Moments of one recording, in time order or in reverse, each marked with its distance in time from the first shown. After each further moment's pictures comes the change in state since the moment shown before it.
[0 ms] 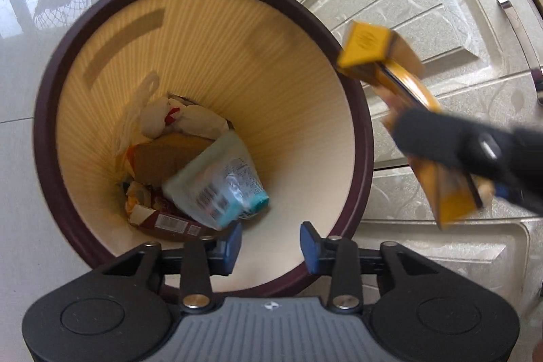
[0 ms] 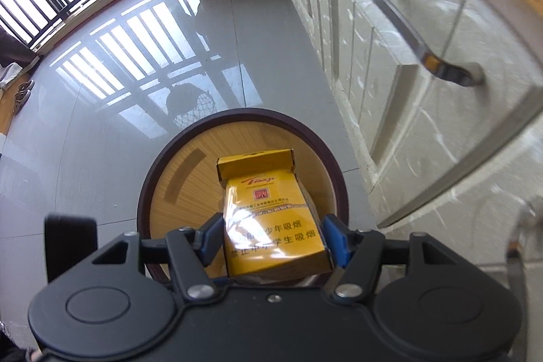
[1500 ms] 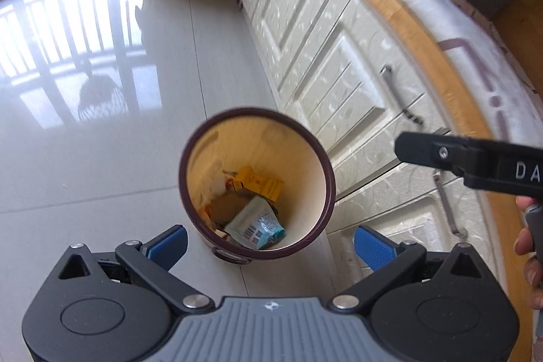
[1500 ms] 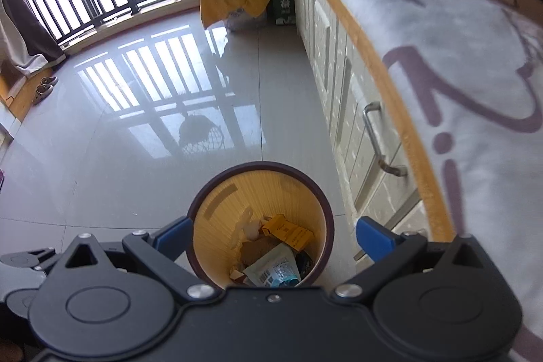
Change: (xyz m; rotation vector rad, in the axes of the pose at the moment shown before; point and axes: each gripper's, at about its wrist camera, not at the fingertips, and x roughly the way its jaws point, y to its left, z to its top) left arm -0.216 -0.059 -0.052 0.184 -0.255 0.178; right arm -0.166 0.036 -0.006 -0.149 -0.169 -0.030
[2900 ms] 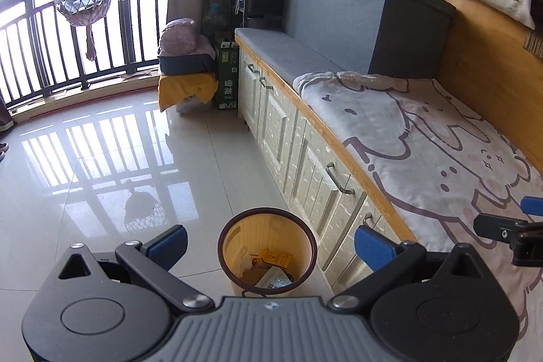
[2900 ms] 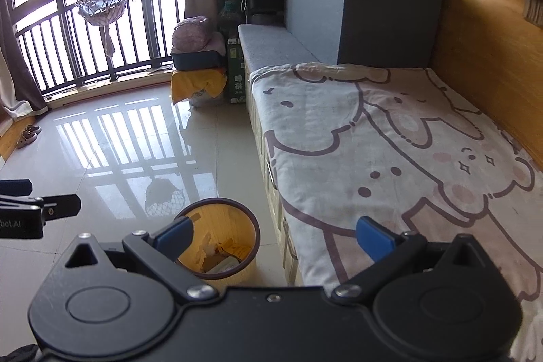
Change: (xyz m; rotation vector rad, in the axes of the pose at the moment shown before) left arm -0.229 -0.092 -0.070 0.172 -0.382 0.140; right arm -0.260 -0.026 -0.100 0.021 -0.275 -0.171
